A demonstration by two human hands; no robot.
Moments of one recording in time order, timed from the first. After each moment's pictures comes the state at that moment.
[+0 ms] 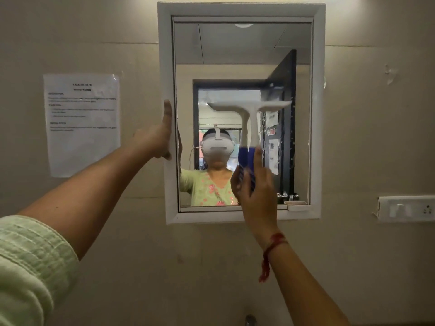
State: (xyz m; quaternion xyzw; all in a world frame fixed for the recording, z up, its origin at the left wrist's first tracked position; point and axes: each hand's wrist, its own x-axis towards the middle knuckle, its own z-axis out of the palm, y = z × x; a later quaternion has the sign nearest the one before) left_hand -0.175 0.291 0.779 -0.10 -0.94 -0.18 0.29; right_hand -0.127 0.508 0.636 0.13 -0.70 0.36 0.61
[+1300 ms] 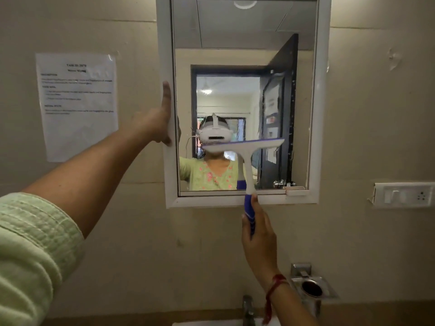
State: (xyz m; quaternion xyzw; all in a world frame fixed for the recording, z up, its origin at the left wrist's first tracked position) left_hand -0.173 0.284 0.778 -0.10 -0.94 -0.14 0.29; right_hand -0.117 0.516 0.512 0.13 -0.74 0.40 0.52
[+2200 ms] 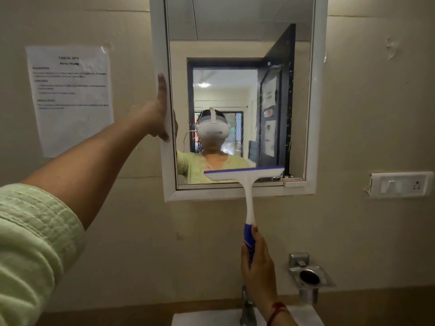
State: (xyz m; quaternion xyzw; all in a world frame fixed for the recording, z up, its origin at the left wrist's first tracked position) left_hand -0.170 0.290 0.777 -0.11 -0.94 -0.17 0.28; right_hand -0.102 0.514 0.439 0.06 -0.79 0.43 0.43
